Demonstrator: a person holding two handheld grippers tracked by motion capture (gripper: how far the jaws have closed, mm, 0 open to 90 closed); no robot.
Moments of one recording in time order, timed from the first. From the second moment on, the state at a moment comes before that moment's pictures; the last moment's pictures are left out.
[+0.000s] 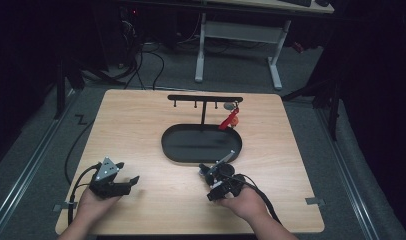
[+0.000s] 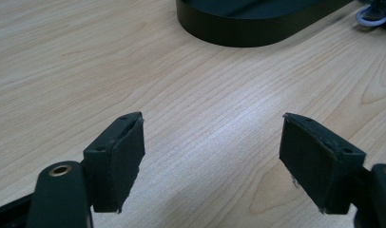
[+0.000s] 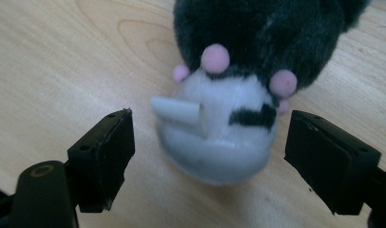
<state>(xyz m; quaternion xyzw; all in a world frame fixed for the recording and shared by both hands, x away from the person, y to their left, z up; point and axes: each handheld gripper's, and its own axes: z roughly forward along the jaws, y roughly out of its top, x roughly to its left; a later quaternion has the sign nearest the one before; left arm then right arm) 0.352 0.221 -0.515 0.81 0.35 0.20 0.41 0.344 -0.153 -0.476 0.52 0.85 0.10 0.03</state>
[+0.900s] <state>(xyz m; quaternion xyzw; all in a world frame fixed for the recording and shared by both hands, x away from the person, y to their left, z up) 0.352 0.220 -0.515 0.82 0.35 0.20 0.41 0.350 -0.158 -0.477 0.54 0.83 0.10 0.04</state>
